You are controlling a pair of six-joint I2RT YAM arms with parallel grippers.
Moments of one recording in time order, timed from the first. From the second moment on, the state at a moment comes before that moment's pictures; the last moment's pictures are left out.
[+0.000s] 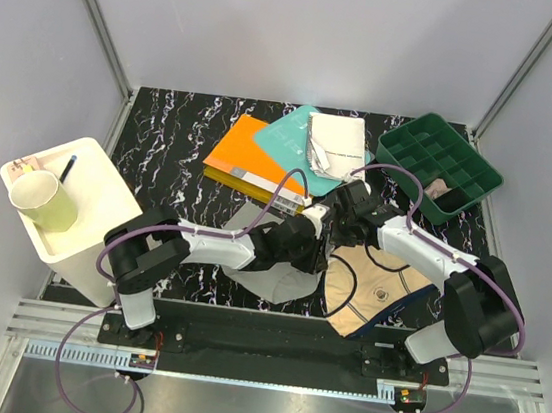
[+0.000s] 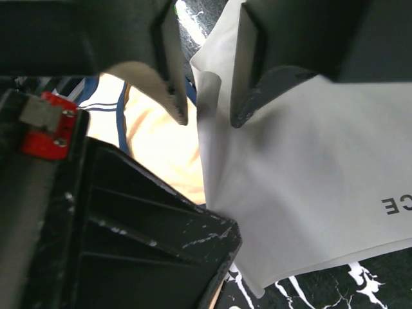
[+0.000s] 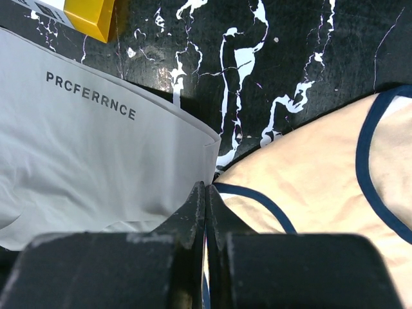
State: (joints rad) left arm -1.03 1.77 0.93 0.17 0.02 -0.65; right arm 0.58 1.50 0.94 -0.48 0.10 0.56
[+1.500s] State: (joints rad) left arm -0.83 1.35 0.75 0.03 0.02 -0.61; right arm 0.71 1.73 1.42 -0.62 0.06 0.57
